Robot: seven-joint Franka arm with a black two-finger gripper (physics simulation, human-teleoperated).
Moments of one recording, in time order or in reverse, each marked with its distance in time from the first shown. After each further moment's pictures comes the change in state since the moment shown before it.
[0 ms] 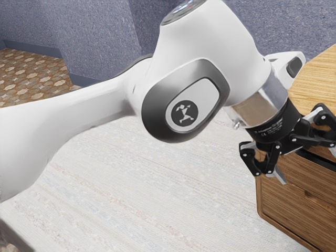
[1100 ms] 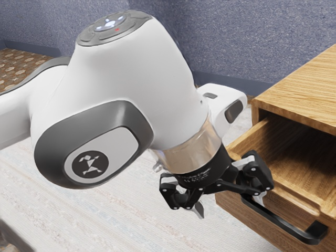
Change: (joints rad) arm -0.007 -0.443 0.048 -0.351 0.010 -0.203 -0.012
